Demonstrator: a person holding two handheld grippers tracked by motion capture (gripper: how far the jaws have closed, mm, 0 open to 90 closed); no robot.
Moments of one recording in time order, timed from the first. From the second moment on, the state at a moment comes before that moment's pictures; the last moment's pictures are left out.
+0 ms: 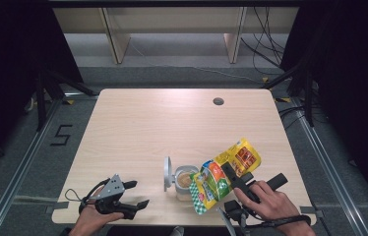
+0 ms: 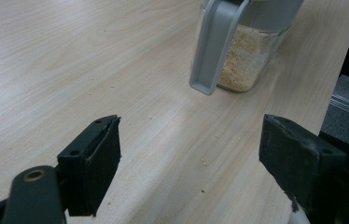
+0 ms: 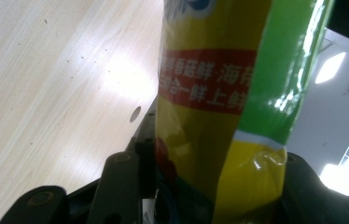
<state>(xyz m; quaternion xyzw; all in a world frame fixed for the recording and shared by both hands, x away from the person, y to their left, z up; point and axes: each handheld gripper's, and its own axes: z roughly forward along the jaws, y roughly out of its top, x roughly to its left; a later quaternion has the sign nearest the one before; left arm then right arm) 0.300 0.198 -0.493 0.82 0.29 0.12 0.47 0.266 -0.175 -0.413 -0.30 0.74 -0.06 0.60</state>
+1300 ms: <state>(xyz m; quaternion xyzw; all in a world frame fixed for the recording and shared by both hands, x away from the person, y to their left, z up) 0.300 0.198 -0.494 0.82 0.29 0.12 0.47 0.267 -0.176 -0.412 -0.30 0.74 -0.06 0.60</state>
